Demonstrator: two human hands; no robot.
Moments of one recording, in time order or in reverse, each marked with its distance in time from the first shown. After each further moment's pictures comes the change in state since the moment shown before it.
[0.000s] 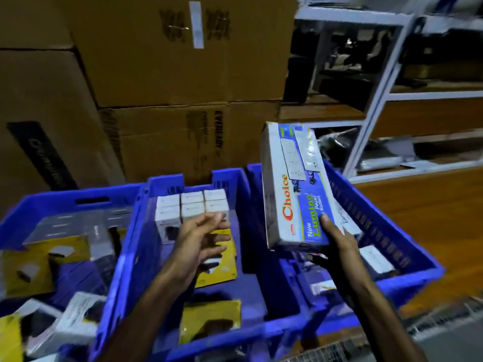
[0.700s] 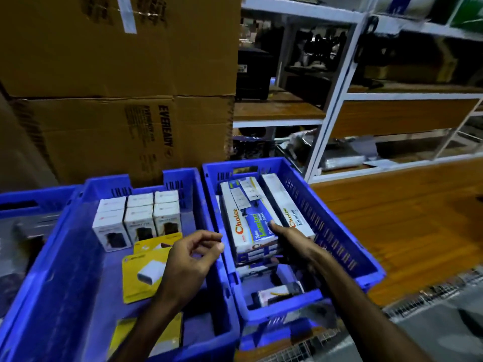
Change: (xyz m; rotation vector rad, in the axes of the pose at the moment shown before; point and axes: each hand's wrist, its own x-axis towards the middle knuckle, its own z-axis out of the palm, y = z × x) left_hand 0.007 -0.062 0.099 0.365 -0.011 0.335; right_hand 0.113 0.018 -0.078 -0.389 -0.183 0.440
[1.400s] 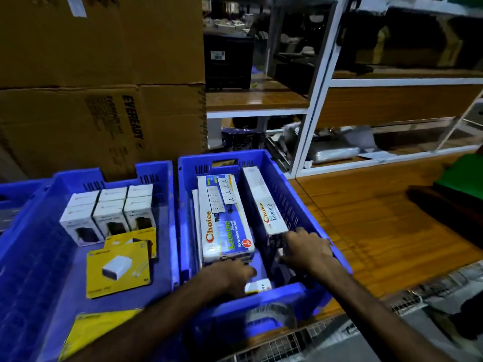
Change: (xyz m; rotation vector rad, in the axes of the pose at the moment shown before) left_hand 0.037 -0.050 0.157 1.295 -1.069 0.079; right_hand -0.039 0.013 -0.084 -1.456 0.284 -0.151
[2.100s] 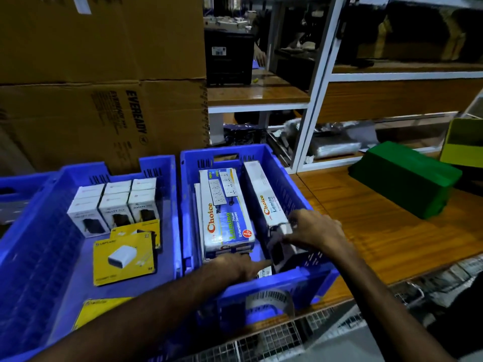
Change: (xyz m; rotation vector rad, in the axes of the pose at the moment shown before) left_hand 0.022 0.012 0.005 -0.031 -0.165 -0.041; right_hand -0.025 0.008 -0.043 0.169 0.033 0.054
